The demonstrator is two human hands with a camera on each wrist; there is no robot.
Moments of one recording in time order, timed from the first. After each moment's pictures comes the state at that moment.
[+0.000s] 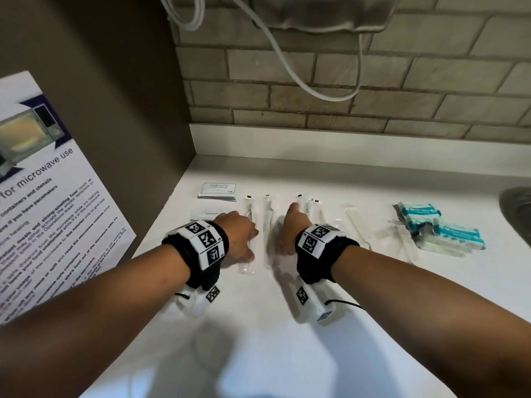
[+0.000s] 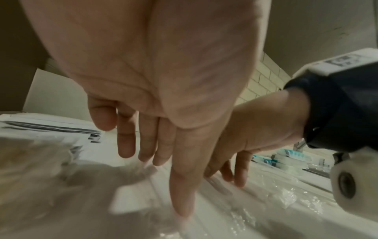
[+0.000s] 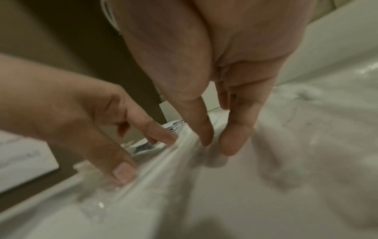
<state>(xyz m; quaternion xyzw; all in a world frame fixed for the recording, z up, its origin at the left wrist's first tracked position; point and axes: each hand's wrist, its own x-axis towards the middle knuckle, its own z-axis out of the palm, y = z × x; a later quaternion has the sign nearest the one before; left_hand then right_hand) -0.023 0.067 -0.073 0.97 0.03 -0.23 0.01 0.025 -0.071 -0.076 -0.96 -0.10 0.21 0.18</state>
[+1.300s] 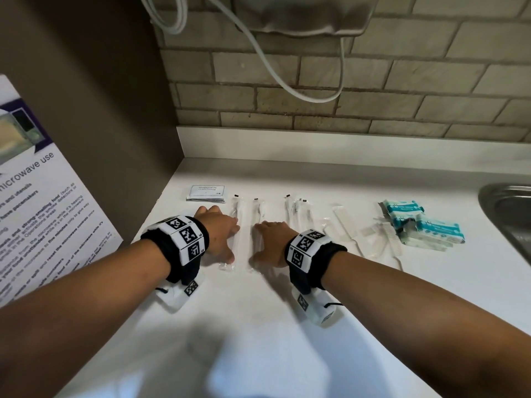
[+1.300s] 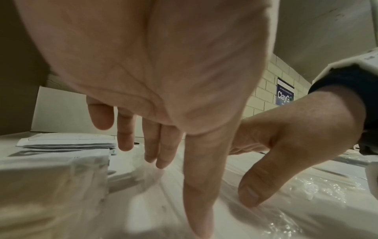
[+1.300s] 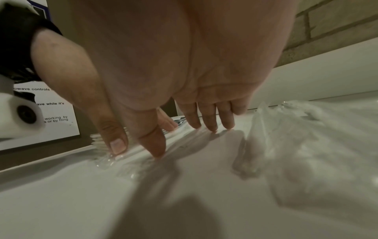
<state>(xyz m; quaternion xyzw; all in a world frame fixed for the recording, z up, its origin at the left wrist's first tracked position) -0.028 0.072 -0.060 0.97 0.00 -0.22 -0.06 0.010 -0.078 -0.082 -0.93 -0.29 0.21 0.04</state>
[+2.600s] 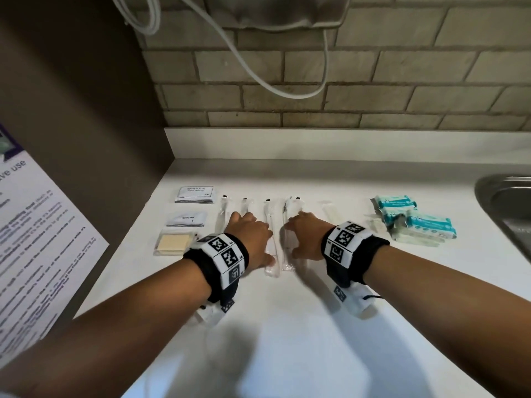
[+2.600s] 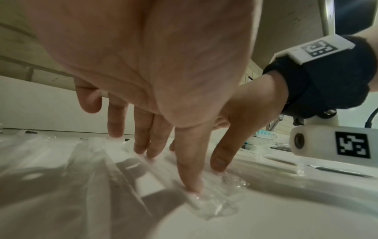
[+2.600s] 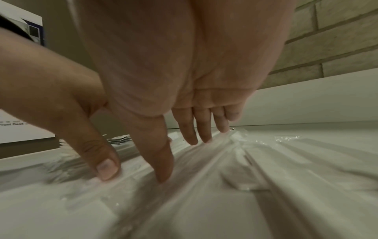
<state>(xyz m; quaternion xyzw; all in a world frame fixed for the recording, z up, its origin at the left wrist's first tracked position) -0.009 -0.008 -0.088 0.99 -0.08 -0.12 -0.07 0.042 -0.155 -0.072 -0.94 -0.29 0.19 -0.03</state>
